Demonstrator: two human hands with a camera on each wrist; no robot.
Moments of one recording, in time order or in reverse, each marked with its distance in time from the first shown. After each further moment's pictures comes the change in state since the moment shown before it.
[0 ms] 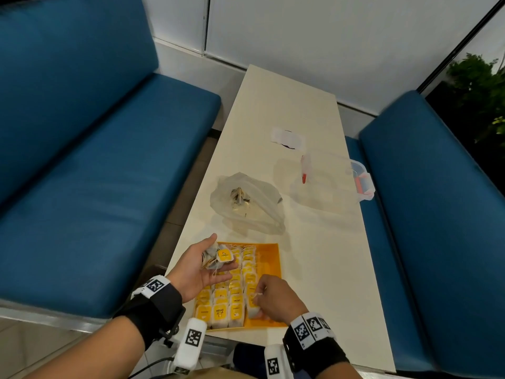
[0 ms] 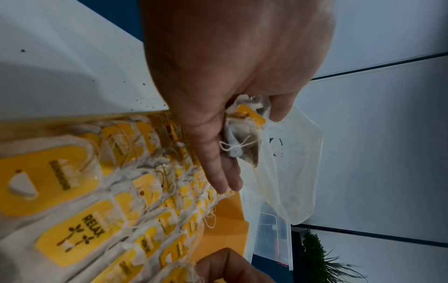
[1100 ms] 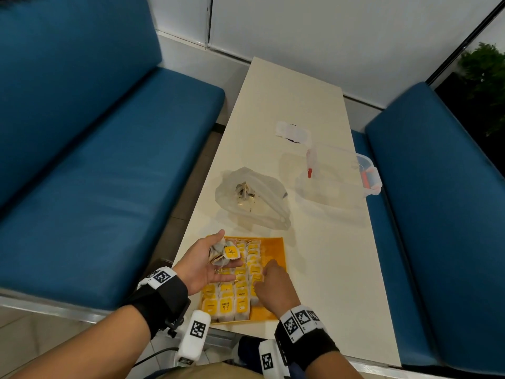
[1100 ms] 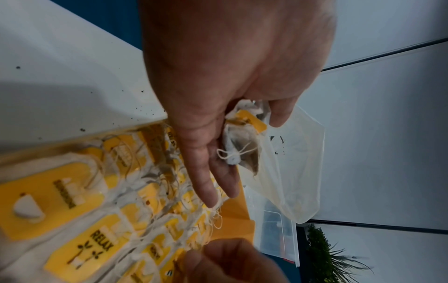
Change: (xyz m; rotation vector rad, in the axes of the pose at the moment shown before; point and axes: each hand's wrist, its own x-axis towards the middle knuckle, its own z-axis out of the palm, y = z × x) left_hand 0.003 0.001 -0.005 0.077 -0.020 -0.042; right_hand 0.013 -0.008 0.022 -0.059 0.231 -0.003
